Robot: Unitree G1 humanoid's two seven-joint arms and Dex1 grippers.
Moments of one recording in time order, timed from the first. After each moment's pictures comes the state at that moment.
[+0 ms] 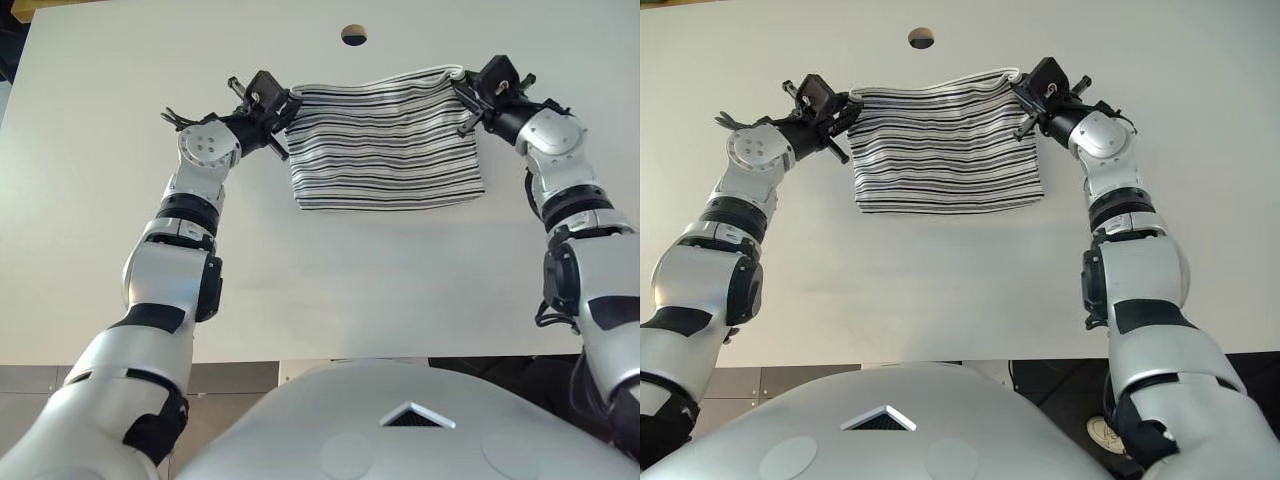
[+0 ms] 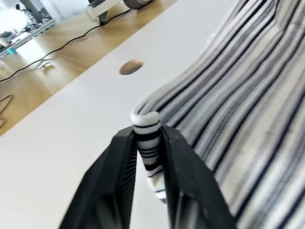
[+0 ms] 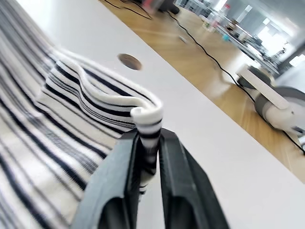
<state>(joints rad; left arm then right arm) -0.74 0.33 -0.13 1.21 0.07 -0.44 -0.56 -0.80 -0.36 0.12 1.27 -0.17 -0.50 0.46</state>
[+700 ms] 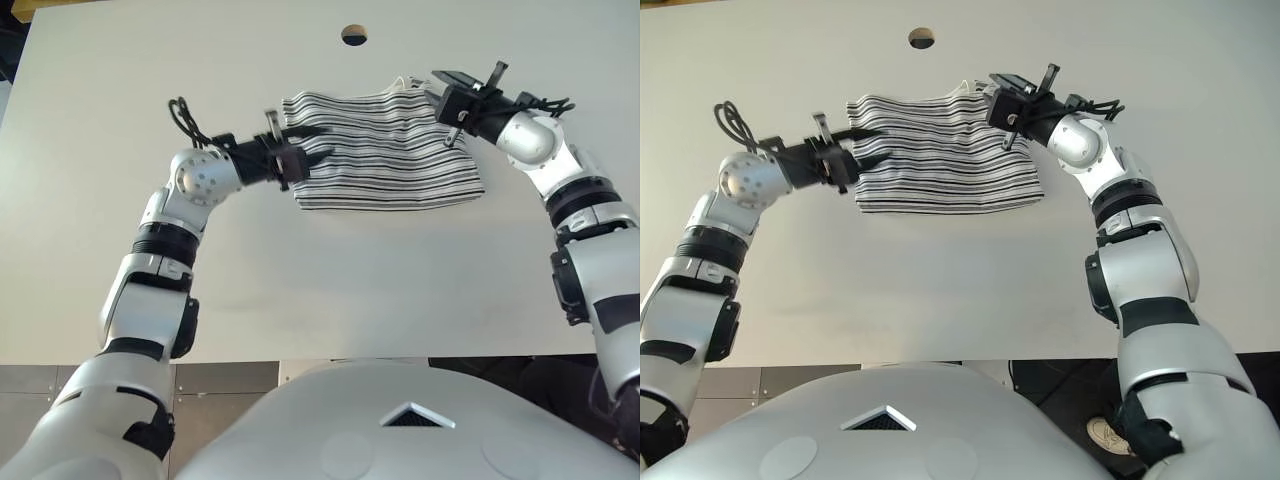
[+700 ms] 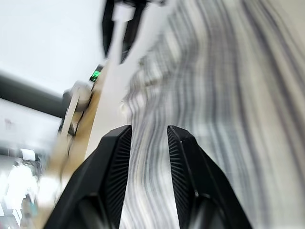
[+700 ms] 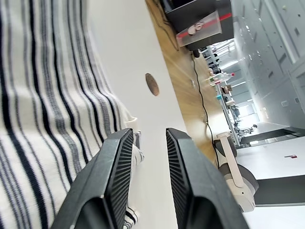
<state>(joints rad) -0.46 0.52 -0.33 0.67 0.49 -0.95 -0.59 -0.81 -0.41 0.38 1.20 -0.51 -0.74 0.27</state>
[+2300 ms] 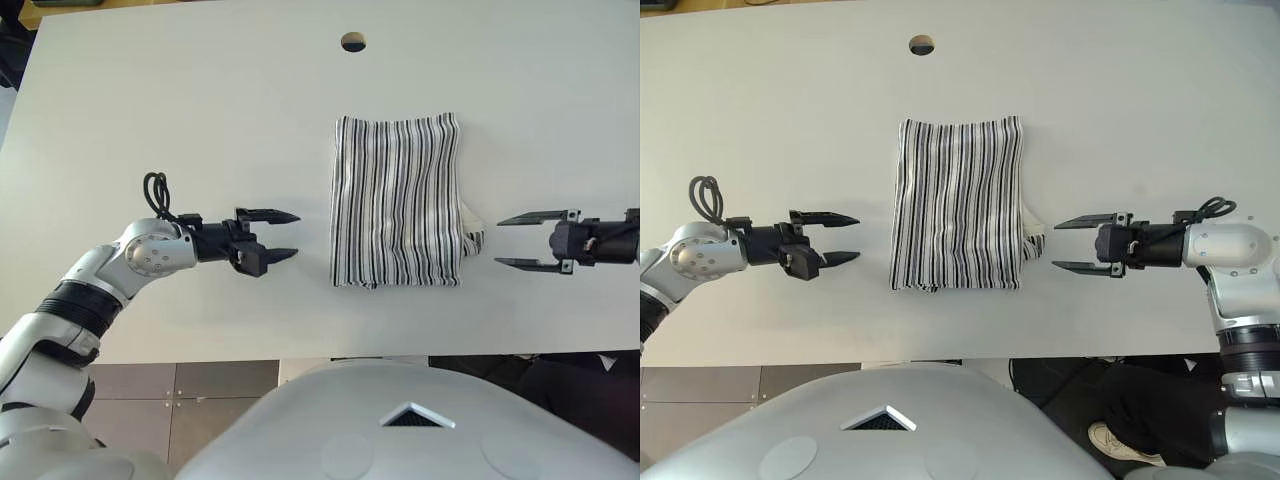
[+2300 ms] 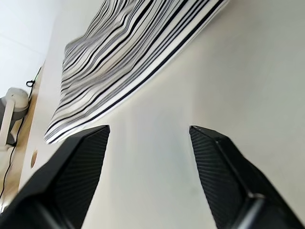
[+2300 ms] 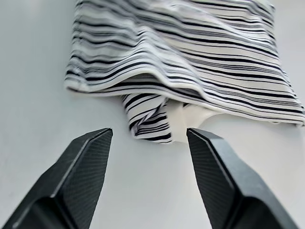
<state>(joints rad) -0.18 0.99 -0.66 0.32 0.11 -0.87 -0.56 0.03 -0.97 0.11 0.24 0.11 -0.58 1.29</state>
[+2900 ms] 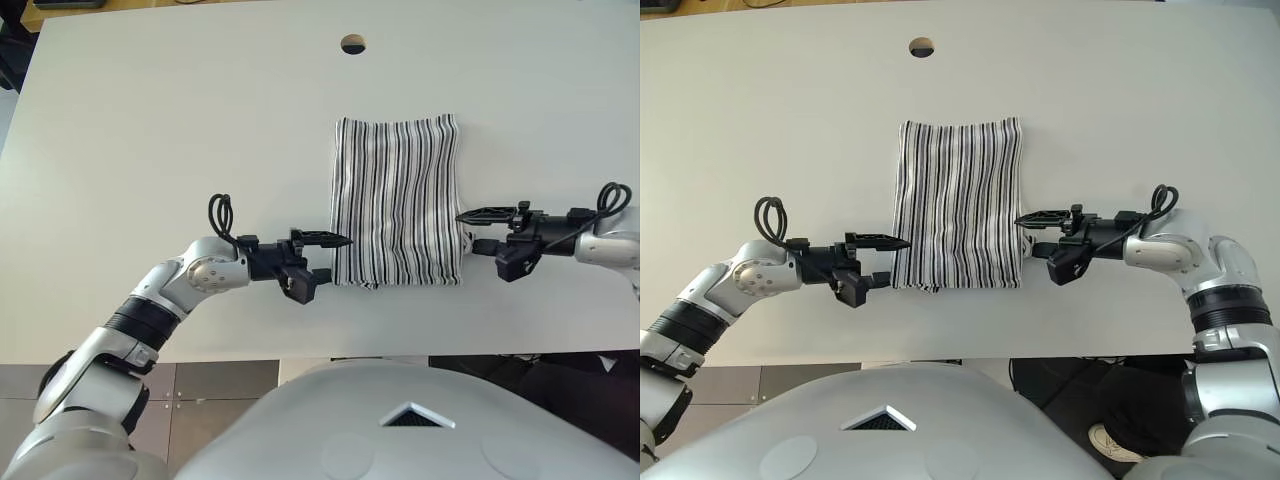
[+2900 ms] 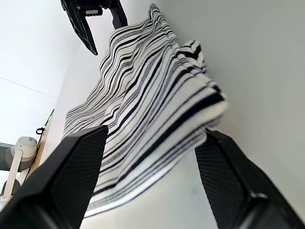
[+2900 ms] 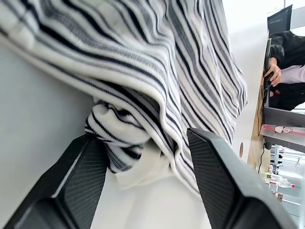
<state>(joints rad) -0.13 0.73 -0.60 0.24 0.32 -0.87 -0.55 -0.21 -0.87 0.32 0.49 -0.52 -1.16 0.65</state>
